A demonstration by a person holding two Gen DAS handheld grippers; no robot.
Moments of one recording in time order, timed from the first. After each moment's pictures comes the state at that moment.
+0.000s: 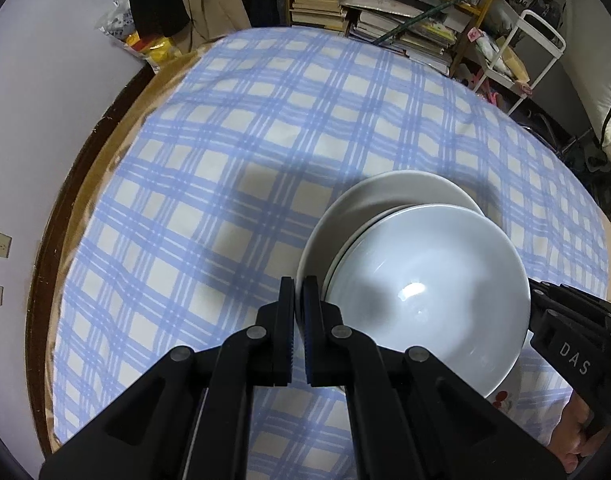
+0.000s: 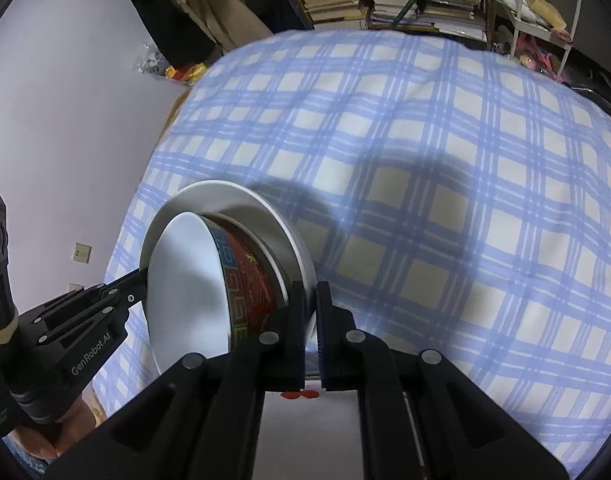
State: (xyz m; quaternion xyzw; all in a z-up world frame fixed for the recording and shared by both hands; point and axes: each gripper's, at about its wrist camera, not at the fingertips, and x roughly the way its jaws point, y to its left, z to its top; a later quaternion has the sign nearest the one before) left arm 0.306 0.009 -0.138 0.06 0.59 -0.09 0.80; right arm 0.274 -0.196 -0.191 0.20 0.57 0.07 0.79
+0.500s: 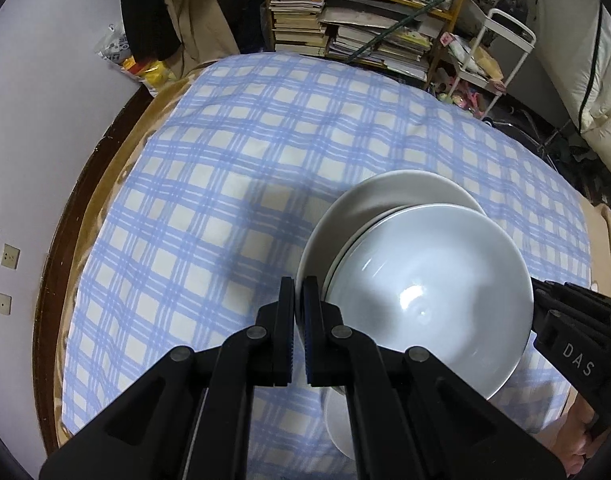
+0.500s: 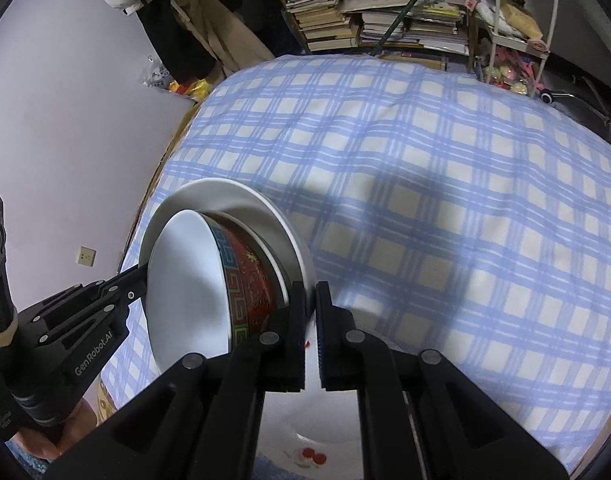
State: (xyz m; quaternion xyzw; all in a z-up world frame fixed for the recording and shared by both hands) left arm 0.258 -0.018 -0.090 0.08 0.57 -0.10 0.81; right arm 0.220 -0.218 -0.140 0.19 0.56 0.06 0.81
